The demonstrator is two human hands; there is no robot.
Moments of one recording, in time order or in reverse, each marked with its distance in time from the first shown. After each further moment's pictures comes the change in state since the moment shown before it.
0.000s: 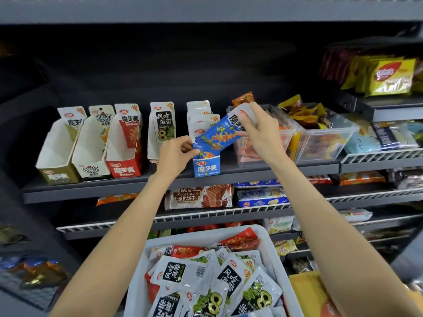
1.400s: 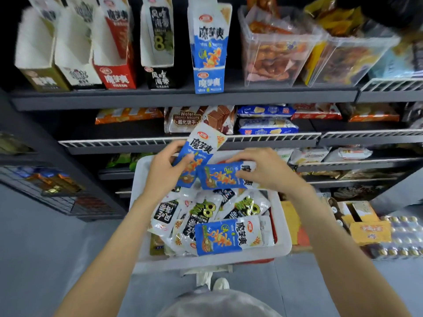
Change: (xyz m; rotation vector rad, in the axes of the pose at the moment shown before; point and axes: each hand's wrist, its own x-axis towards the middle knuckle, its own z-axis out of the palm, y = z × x) left_hand -0.216 0.004 0.005 -0.468 -0.147 -0.325; right_hand -0.190 0.042 -0.010 -0.289 -0.774 0.150
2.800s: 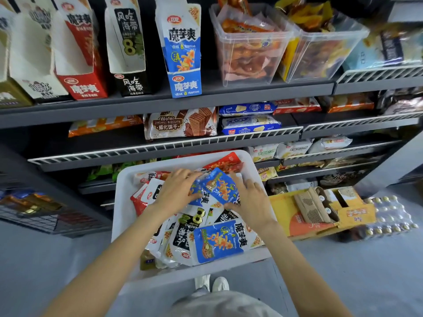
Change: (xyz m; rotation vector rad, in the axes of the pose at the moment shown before) left_hand 0.017 -0.067 0.050 0.999 -0.531 0.198; right_hand -0.037 0.029 0.087 -0.401 -0.012 0.463
